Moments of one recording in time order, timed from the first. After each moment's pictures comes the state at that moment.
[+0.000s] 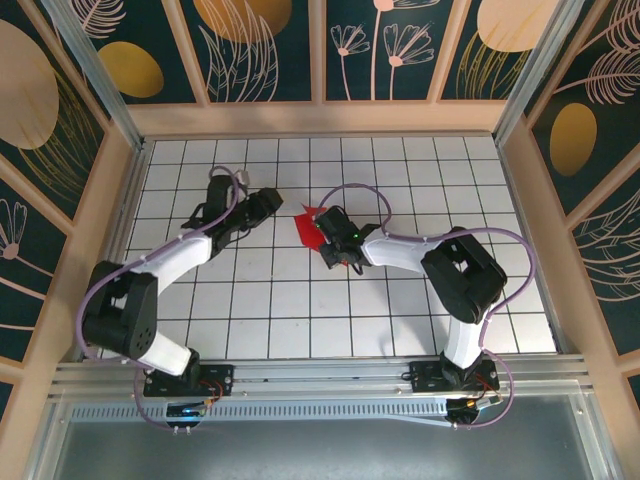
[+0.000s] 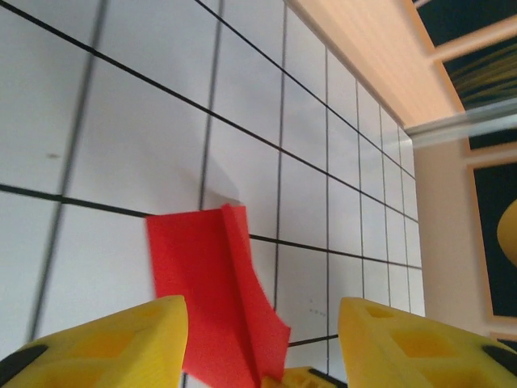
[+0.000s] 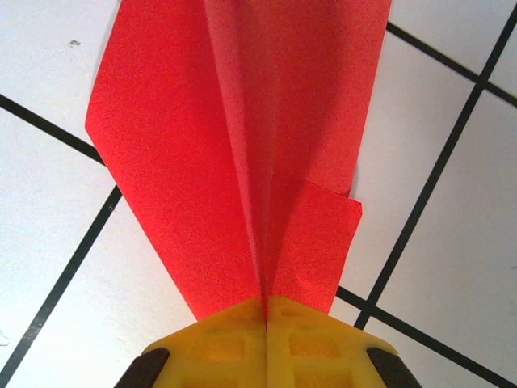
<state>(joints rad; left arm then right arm) -0.31 1.49 0.84 0.09 0.31 -0.90 0.79 1.82 1.08 -0.29 0.17 0.15</state>
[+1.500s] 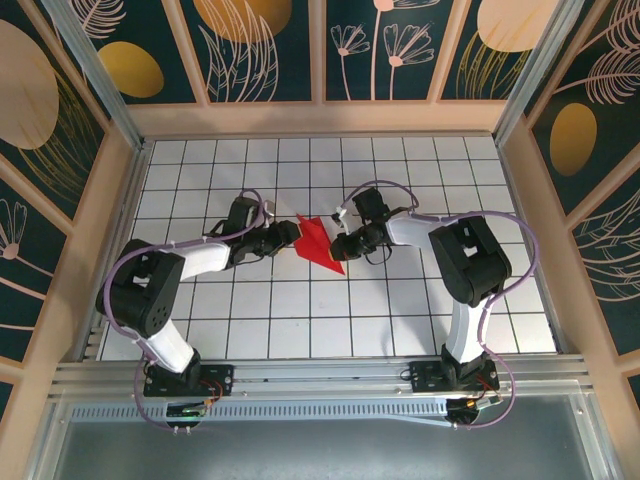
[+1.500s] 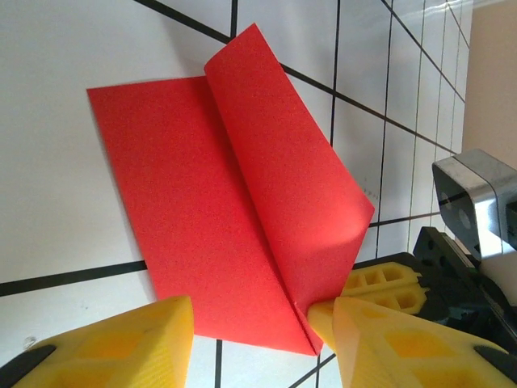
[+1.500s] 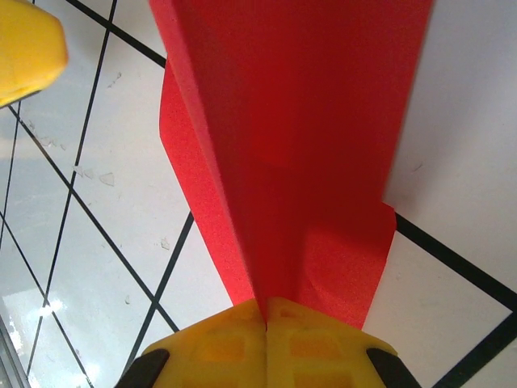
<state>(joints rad) -0.42 1.69 0.78 0.17 0.49 -0.89 0.53 1.89 1.08 -0.32 -0.61 0.16</state>
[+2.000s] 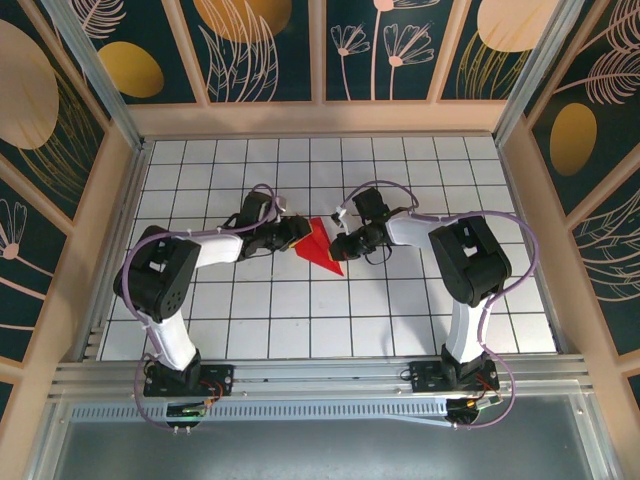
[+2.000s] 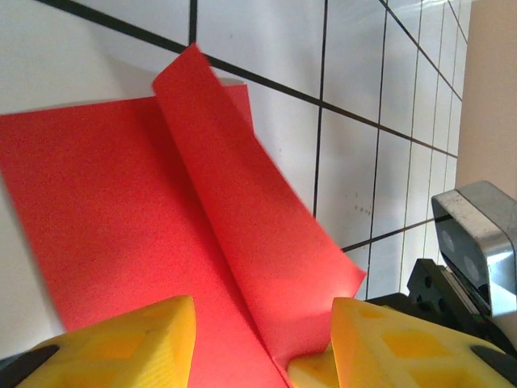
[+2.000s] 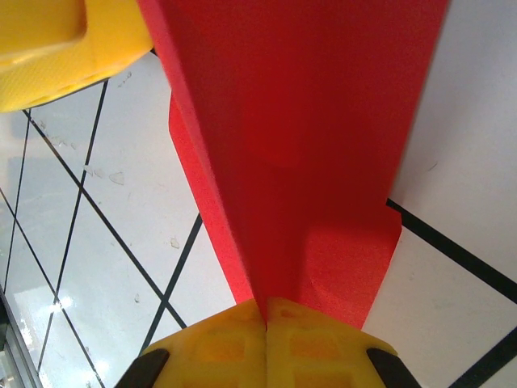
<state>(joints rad) -0.46 1.81 0.89 0.20 0.49 -0.93 0.53 1.89 1.08 -0.32 -0.63 0.16</state>
